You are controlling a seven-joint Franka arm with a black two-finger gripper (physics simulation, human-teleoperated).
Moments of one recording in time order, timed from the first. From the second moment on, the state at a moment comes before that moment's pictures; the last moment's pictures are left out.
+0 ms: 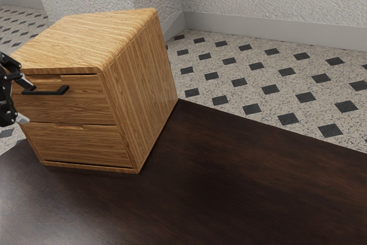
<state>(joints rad) 0.08 -0.60 0.33 -2.11 0.17 2.04 1.26</state>
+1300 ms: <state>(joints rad) 0.06 -0.57 0.37 -2.16 0.16 2.15 1.48</state>
